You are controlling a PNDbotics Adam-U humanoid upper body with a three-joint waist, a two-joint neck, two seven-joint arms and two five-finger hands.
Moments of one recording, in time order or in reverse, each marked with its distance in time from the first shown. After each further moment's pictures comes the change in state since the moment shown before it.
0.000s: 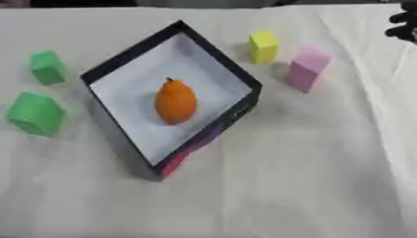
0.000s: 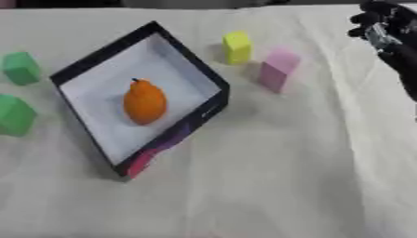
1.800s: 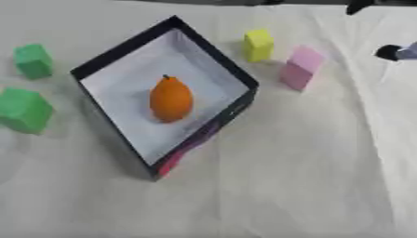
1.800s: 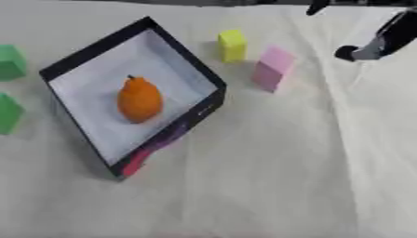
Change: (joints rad) left arm 0.031 0.097 -0.008 0.000 -0.023 -0.018 -0.023; right arm -0.560 -0.416 0.443 0.343 0.519 -0.537 0.629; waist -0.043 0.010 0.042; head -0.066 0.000
